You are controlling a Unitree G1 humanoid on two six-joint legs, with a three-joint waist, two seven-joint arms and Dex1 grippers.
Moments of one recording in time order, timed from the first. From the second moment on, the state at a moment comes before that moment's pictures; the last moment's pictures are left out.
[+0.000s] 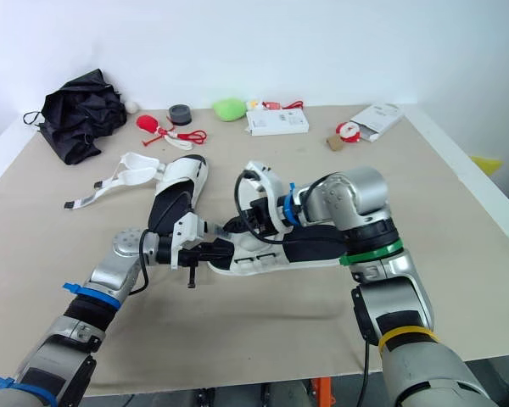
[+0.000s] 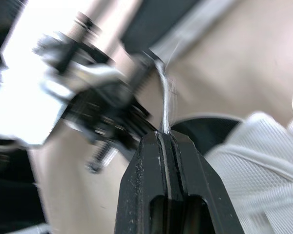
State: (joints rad) left arm -0.55 0.34 -0.22 0.41 -0.18 -0.02 -1.25; right arm -0.93 -0.46 0.11 0.05 0.73 1.40 0.70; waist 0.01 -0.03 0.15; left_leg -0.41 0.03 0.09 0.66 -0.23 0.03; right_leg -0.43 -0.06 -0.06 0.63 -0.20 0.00
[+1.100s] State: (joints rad) left arm -0.60 0.34 -0.23 0.48 -0.18 -0.04 -1.31; right arm -0.31 -0.78 0.21 -0.11 -0.10 -0.93 0.88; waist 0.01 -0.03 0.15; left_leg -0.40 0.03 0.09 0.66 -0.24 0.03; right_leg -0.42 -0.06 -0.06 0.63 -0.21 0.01
